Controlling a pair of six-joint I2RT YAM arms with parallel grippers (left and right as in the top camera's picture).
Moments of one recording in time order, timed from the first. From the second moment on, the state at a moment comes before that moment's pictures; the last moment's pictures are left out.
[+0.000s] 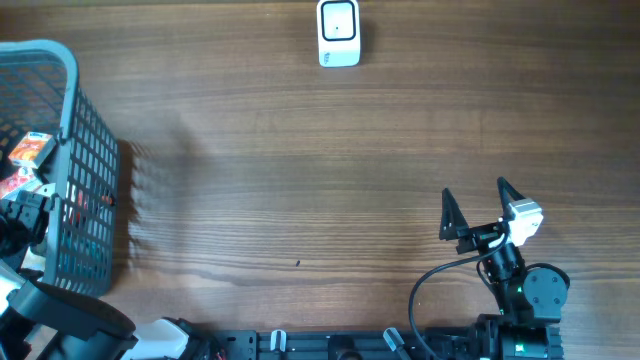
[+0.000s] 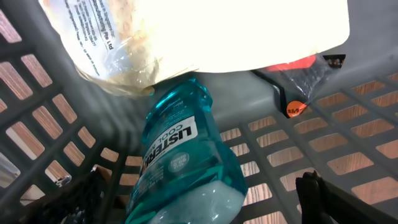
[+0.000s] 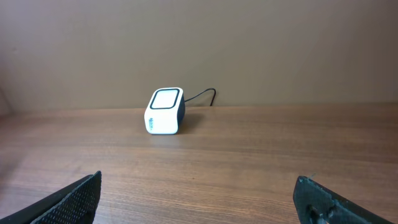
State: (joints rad) left arm 0.96 1.60 1.40 -1.34 0.10 -0.32; right arm -0.07 0.02 0.01 0.02 -0.31 0.12
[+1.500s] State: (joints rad) left arm 0.96 1.60 1.38 -1.28 0.13 -0.31; right arm -0.07 0.02 0.01 0.02 -0.31 0.12
